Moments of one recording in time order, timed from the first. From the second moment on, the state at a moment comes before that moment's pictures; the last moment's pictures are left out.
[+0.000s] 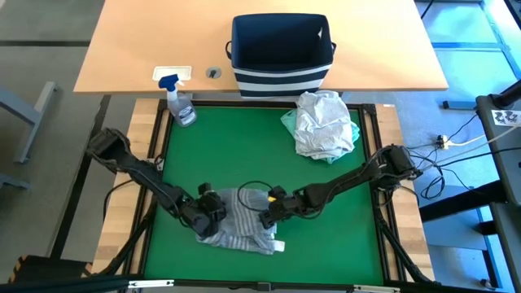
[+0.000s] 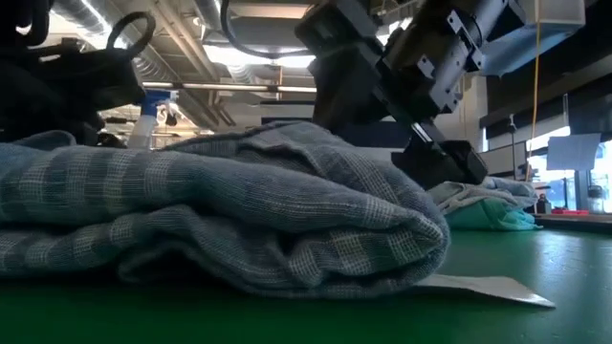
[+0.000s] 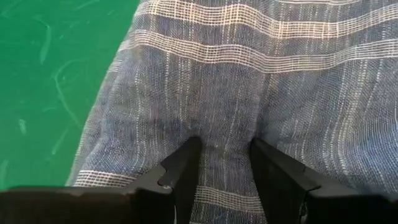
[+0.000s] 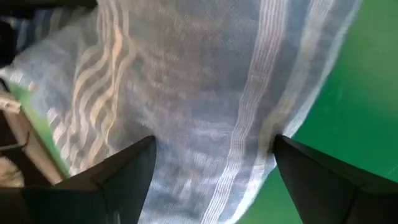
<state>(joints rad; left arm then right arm) -0.61 1.58 0.55 -0.05 -0.53 -0.78 0.35 1.90 1.19 -0.24 0.06 1.36</state>
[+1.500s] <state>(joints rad) -0.61 1.63 0.54 0.07 -0.54 -0.77 0.34 2.06 1.18 0.09 0.02 1.33</state>
